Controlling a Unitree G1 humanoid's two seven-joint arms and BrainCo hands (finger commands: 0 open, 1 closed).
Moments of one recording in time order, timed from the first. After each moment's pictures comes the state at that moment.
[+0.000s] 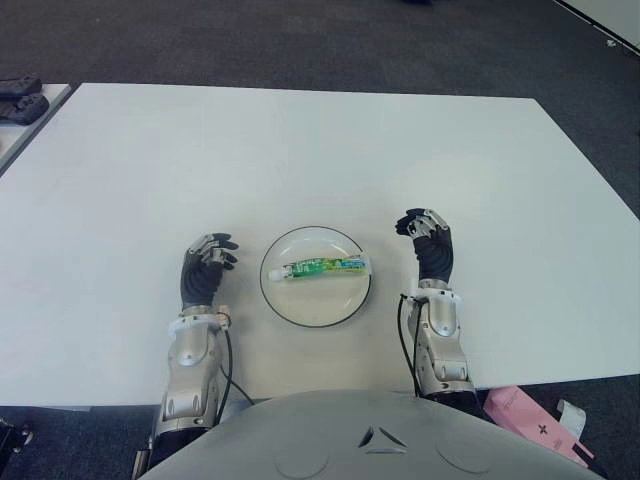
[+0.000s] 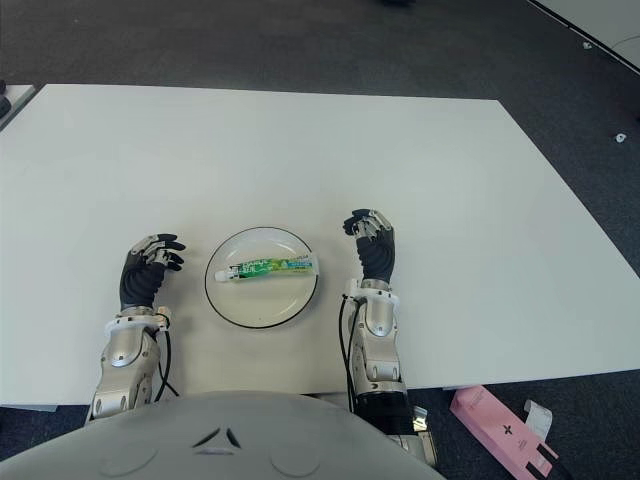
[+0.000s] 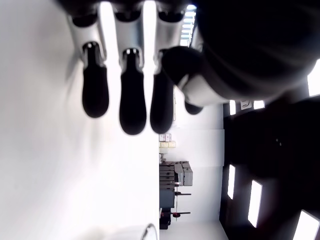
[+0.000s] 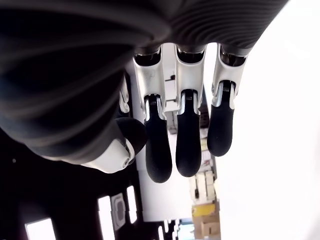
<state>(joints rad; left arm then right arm) 0.38 -0.03 0.07 -0.03 0.03 -0.15 0.11 0.16 0.05 0.03 0.08 0.11 -0.26 -0.16</state>
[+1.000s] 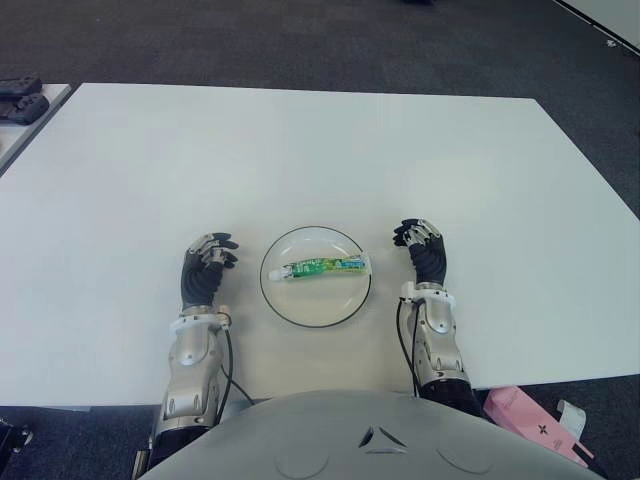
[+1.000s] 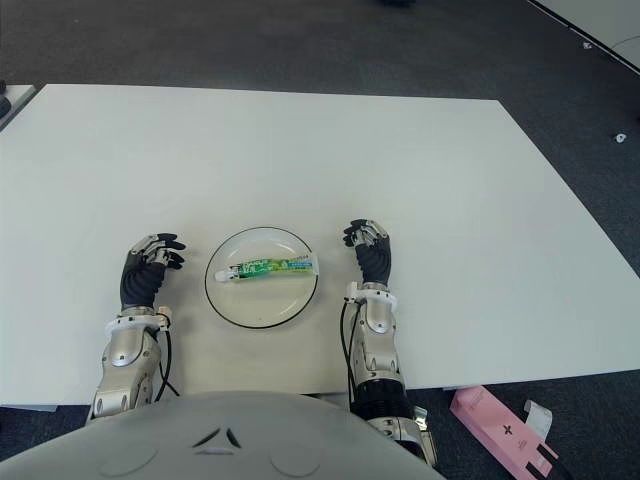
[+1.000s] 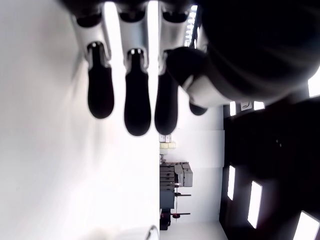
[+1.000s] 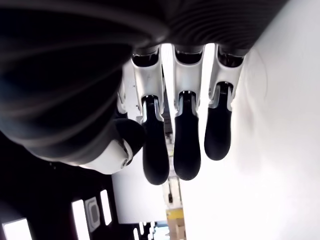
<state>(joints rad) 0.37 -0.03 0.07 -0.02 0.03 -0.16 0.11 0.09 0.05 -0.03 0.29 0.07 -0.30 -0.12</state>
